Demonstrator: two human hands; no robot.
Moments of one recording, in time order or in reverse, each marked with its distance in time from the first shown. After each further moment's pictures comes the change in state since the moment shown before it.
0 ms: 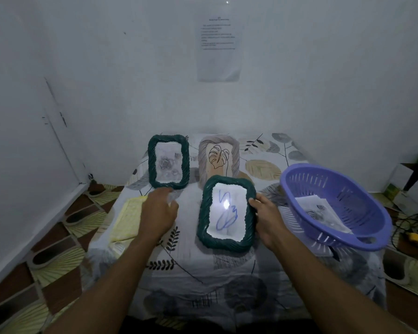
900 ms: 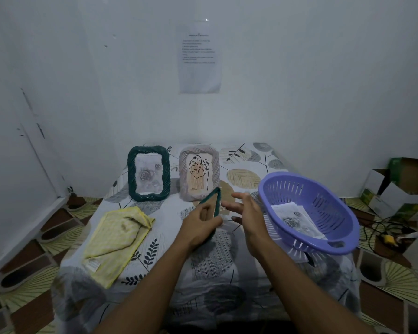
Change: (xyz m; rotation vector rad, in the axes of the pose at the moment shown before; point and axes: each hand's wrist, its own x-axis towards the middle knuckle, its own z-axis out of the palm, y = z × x) left_hand -0.029 0.117 0.055 -0.550 -0.435 -0.207; right_hand -0.014 -0.021 -0.009 -0.178 0.026 -0.247
